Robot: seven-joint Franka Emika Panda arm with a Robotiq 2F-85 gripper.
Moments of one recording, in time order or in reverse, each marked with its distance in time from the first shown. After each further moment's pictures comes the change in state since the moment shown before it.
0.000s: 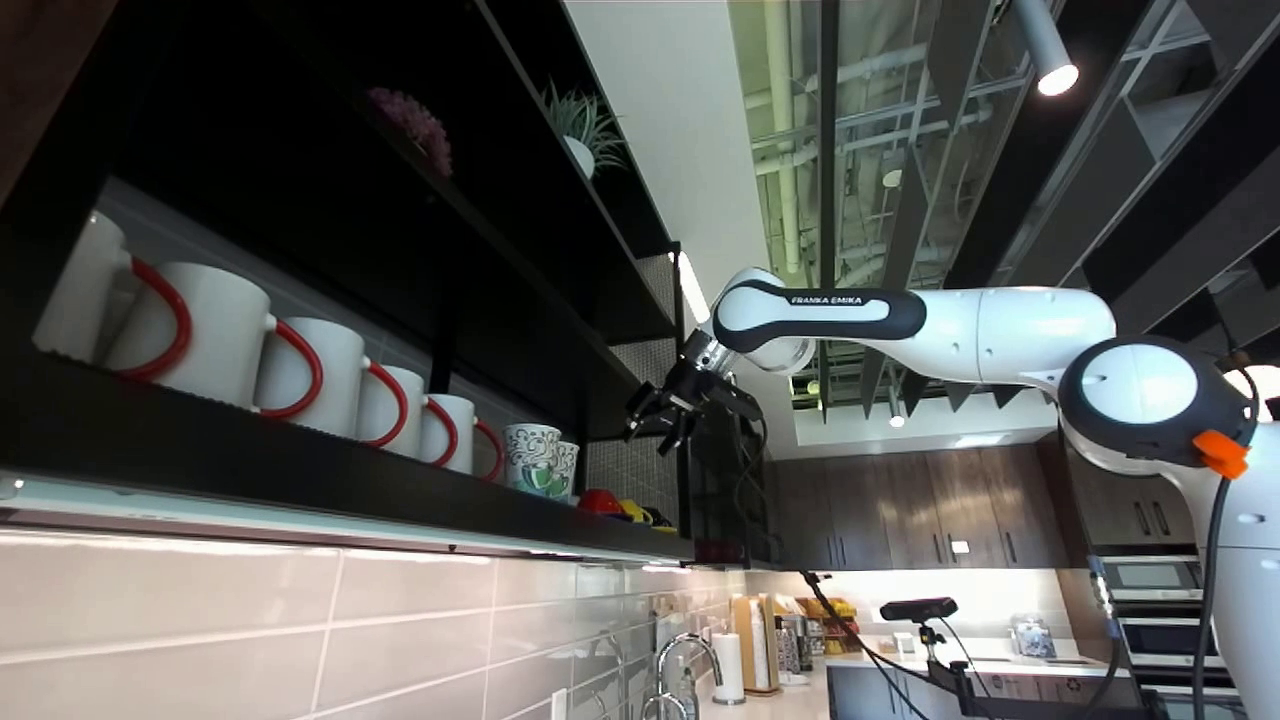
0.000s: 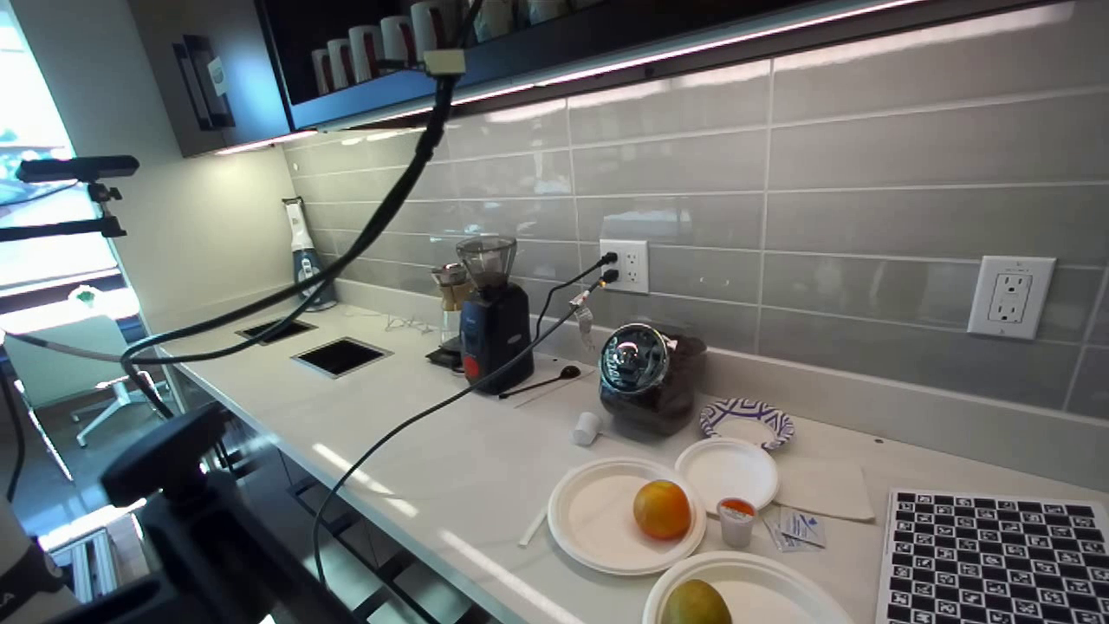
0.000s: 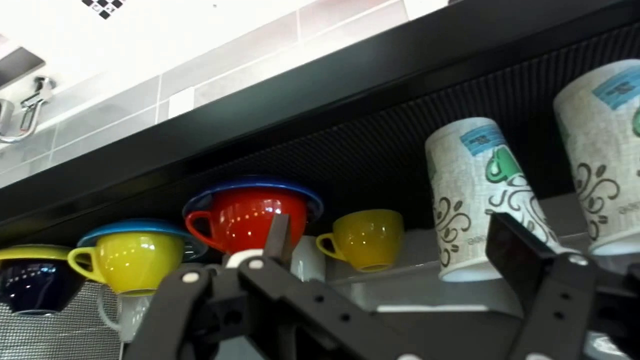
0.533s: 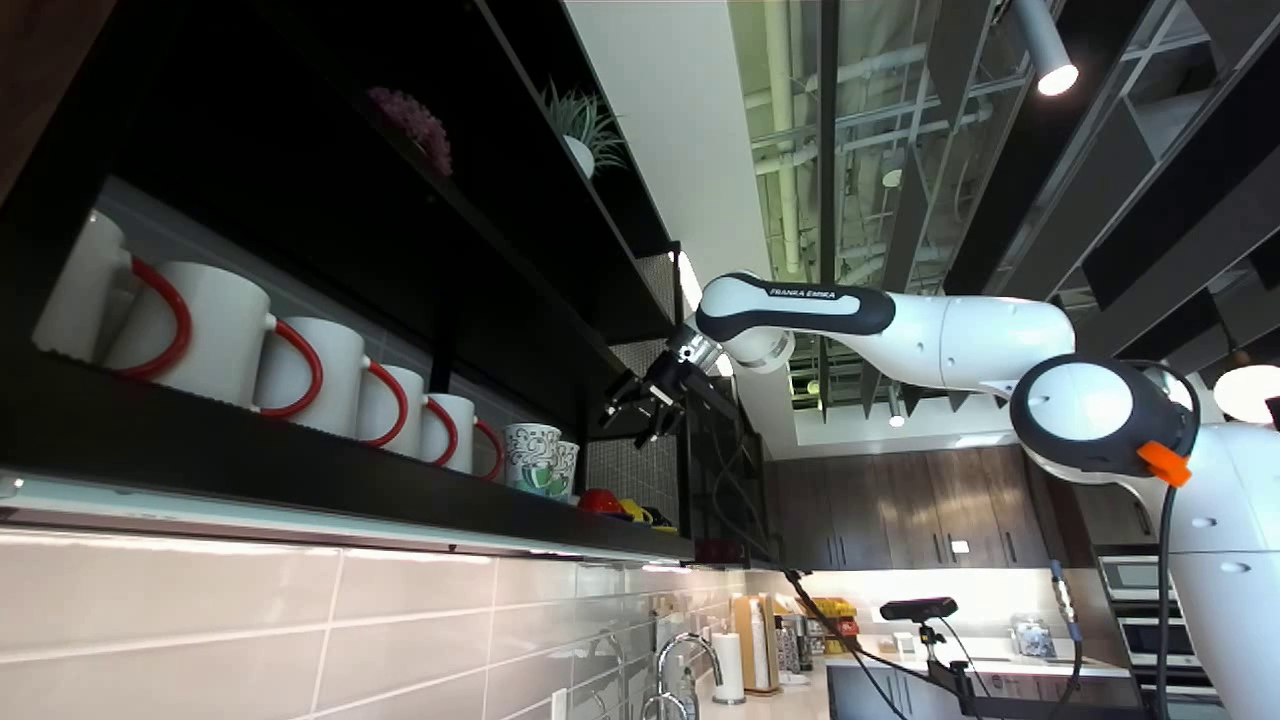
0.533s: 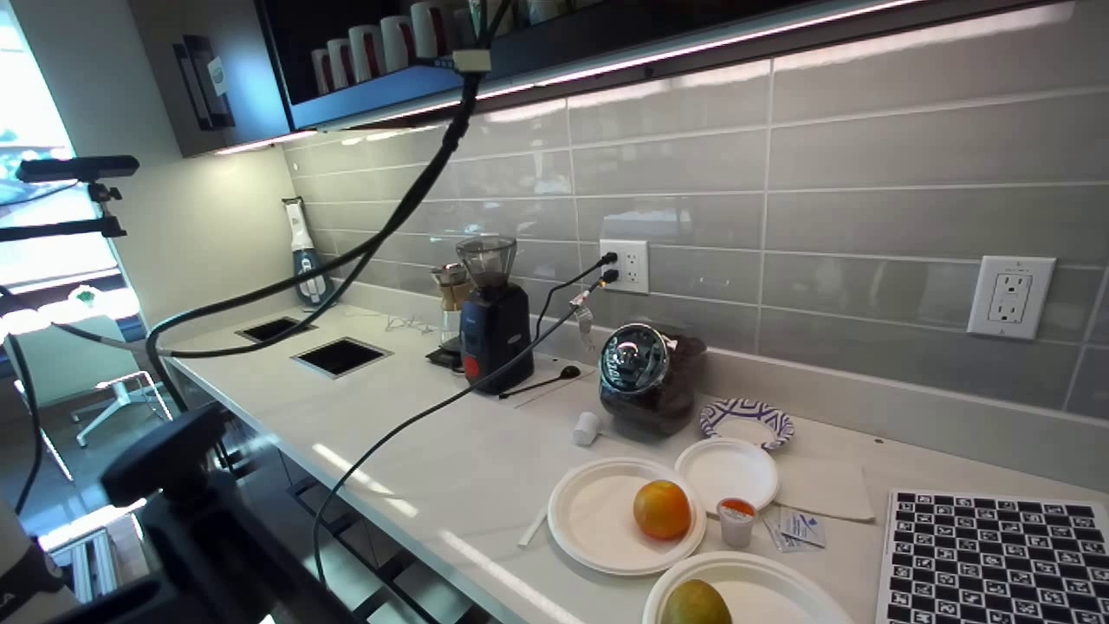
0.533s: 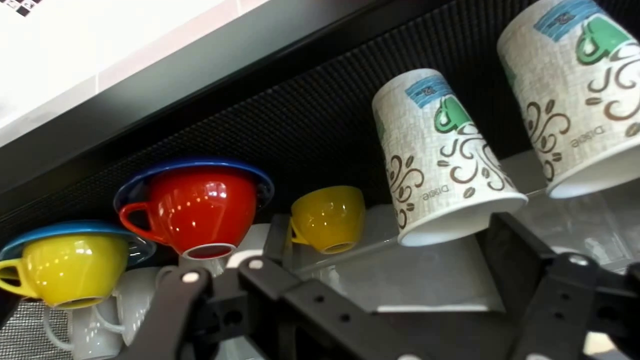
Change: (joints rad) arm -0.001 0.121 -0.017 0.167 0.152 -0.029 -0.006
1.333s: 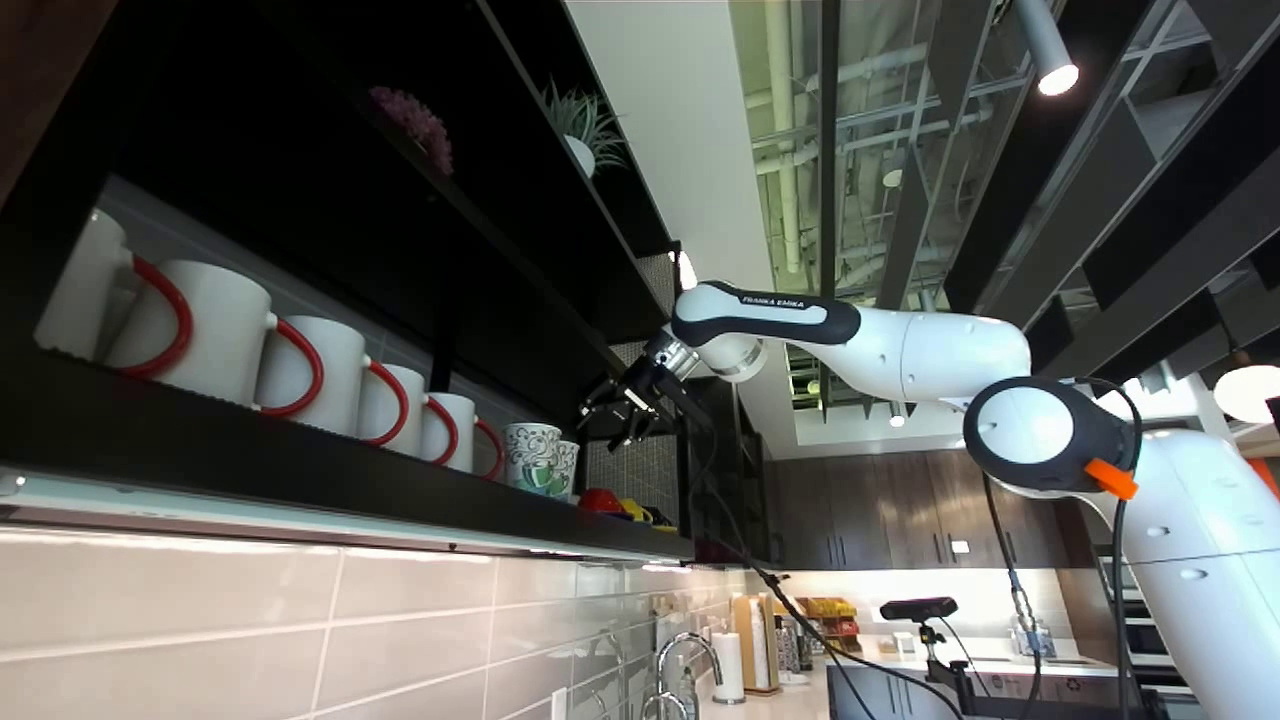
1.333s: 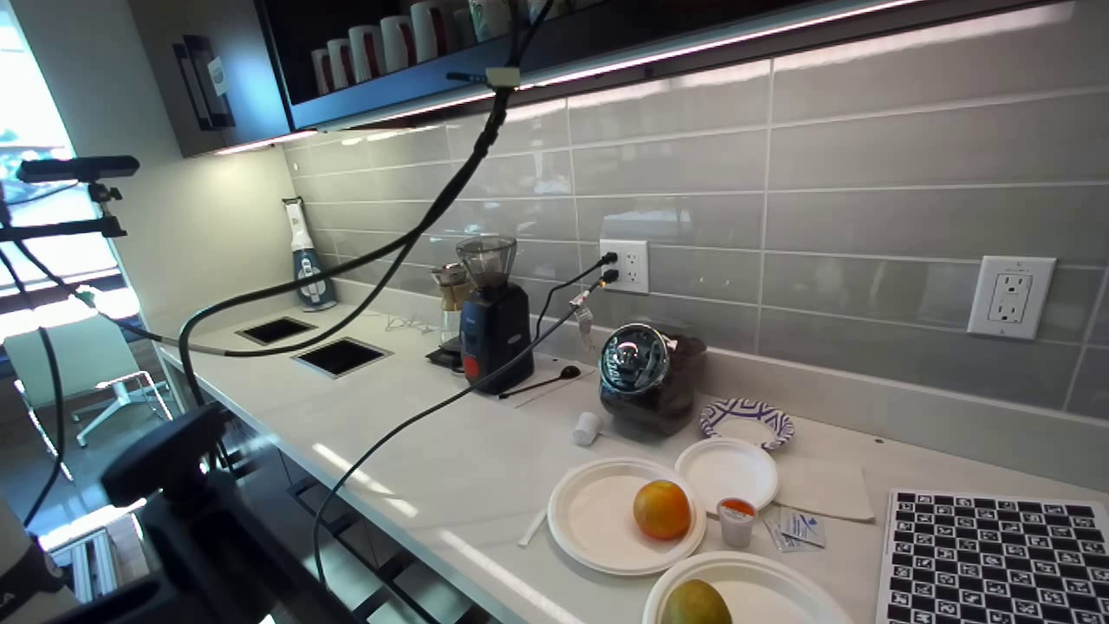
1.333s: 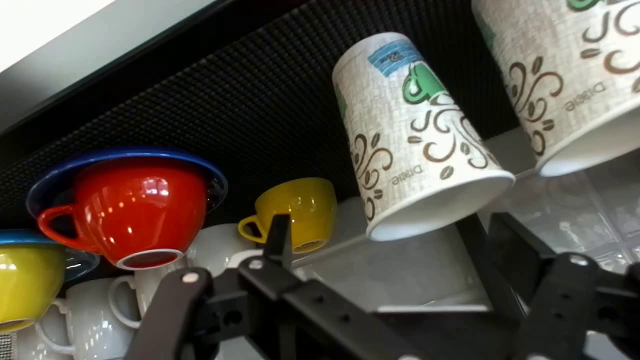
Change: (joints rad) arm -0.002 0.135 -0.001 0.148 0.089 -0.001 0.000
